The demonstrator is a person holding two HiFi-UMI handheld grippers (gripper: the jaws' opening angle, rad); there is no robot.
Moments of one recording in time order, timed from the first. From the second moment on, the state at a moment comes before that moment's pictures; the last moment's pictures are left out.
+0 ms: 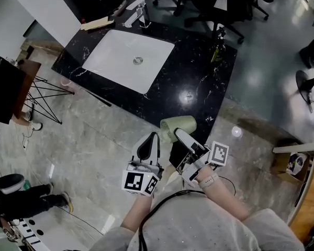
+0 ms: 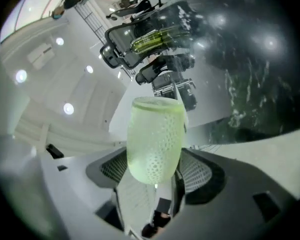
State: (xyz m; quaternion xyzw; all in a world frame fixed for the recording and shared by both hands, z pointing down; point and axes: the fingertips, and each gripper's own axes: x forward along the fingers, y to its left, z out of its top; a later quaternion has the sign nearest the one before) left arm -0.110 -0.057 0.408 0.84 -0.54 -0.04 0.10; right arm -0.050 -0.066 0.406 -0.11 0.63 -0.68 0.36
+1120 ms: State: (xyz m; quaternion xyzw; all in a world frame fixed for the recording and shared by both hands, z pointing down) left arm -0.127 -0.042 0.426 0.84 -0.53 0.02 0.09; right arm -0.019 -0.058 0.408 0.10 0.46 -0.57 0.67
